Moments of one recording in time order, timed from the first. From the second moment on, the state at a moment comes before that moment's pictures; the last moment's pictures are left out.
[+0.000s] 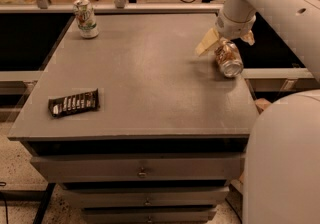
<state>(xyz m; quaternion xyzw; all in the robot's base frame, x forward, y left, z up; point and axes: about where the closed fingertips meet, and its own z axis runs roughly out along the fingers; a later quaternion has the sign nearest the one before) 0.714 -0.220 0.832 -0.13 0.98 -0.02 0.15</state>
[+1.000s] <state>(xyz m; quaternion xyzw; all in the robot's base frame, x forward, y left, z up) 0.704 -0.224 0.821 -0.15 0.98 -0.03 0.11</state>
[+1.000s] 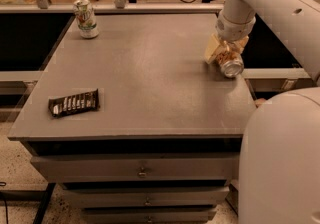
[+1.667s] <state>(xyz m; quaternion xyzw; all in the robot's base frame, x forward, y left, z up) 0.702 -0.221 0.824 -0.16 0.98 -0.03 0.10</state>
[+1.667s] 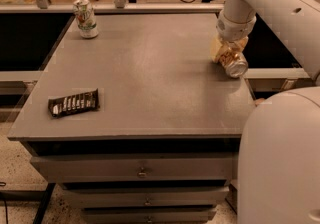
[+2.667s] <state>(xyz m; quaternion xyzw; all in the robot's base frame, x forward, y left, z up) 0.694 -0.135 0.902 -0.40 0.88 0.08 0.23</state>
